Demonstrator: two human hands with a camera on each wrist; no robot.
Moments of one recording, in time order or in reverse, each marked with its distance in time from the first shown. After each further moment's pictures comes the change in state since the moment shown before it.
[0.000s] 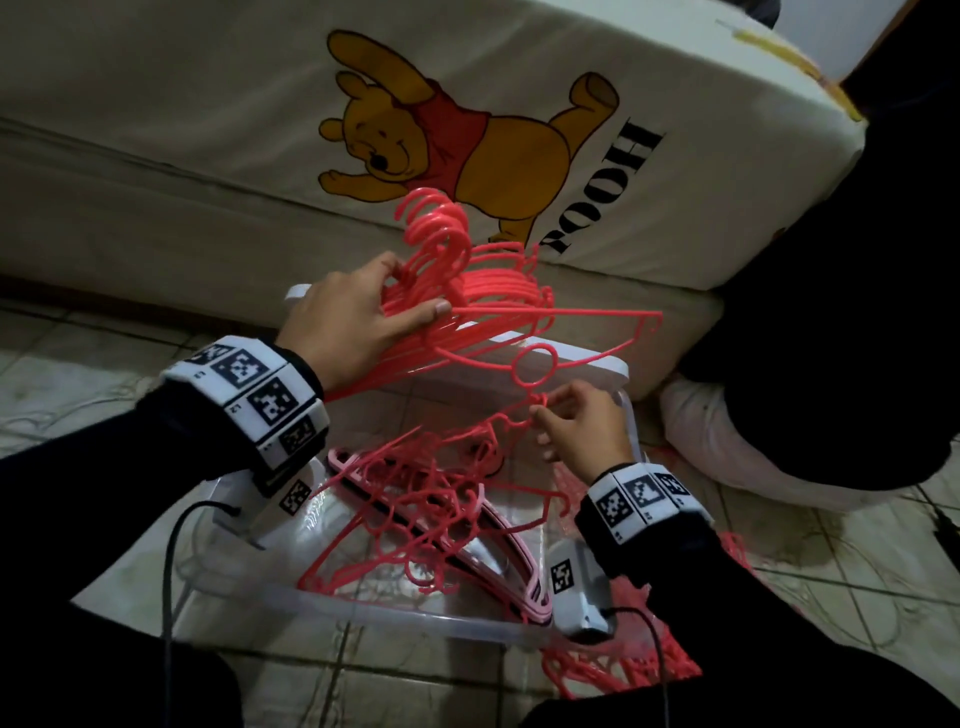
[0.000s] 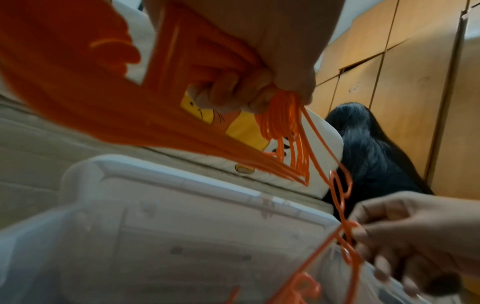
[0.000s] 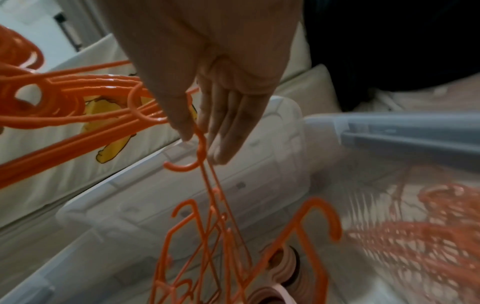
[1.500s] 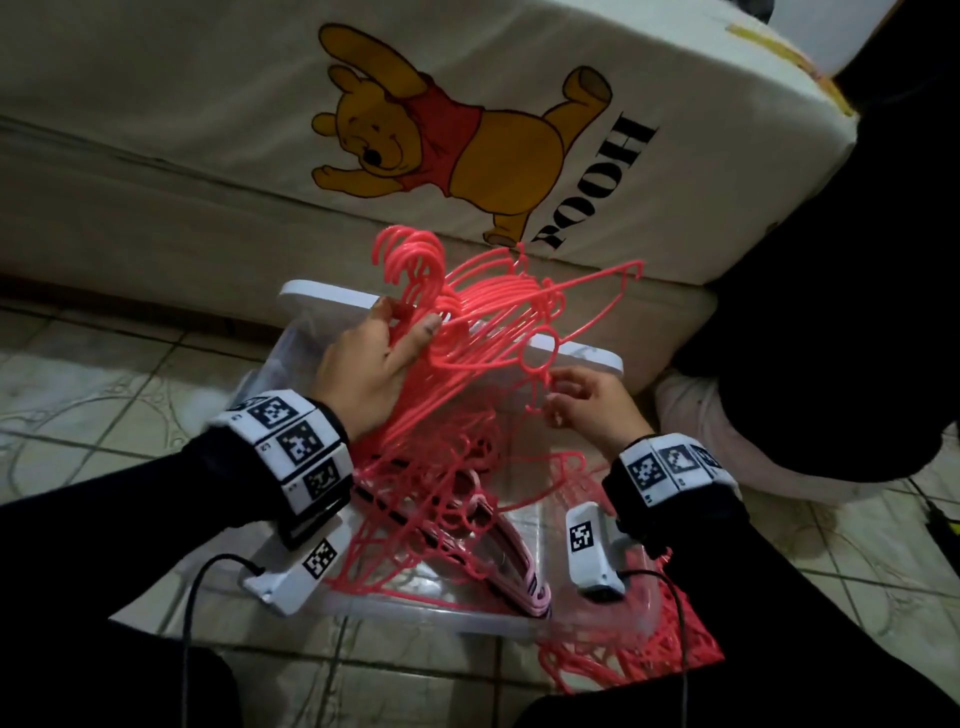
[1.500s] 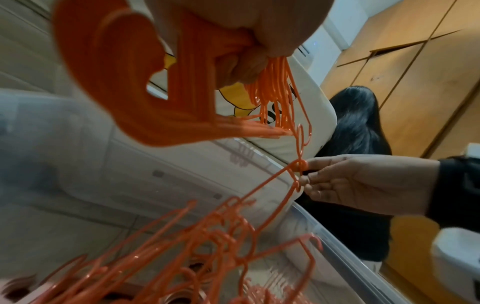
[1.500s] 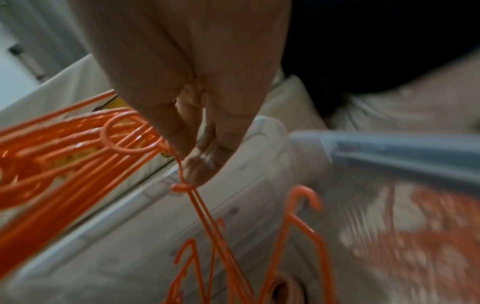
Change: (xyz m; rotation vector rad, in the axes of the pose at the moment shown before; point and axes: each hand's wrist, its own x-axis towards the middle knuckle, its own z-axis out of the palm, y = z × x) left_hand -0.023 -0.006 0.044 -0.272 0.034 -0.079; right_hand 0.015 -0.005 -0.022 0.160 -0.171 0.029
